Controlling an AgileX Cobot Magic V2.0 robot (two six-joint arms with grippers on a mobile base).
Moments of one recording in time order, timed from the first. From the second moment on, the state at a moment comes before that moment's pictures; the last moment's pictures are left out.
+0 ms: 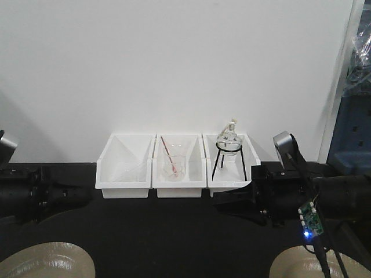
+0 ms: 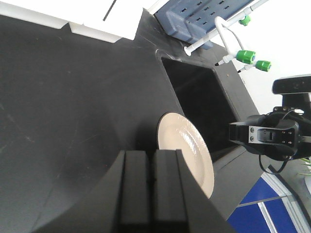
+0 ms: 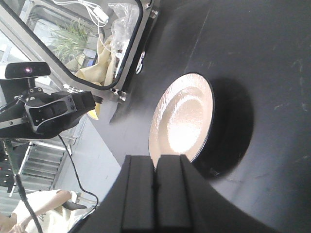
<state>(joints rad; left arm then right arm) 0.05 1.44 -1.05 -1.36 0.96 0.81 0.07 1.69 -1.18 1.45 1.12 -0.82</state>
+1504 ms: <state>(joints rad) 0.62 1.79 -1.05 -0.88 1.00 0.81 0.07 1.69 -1.18 1.36 1.12 -0.87</state>
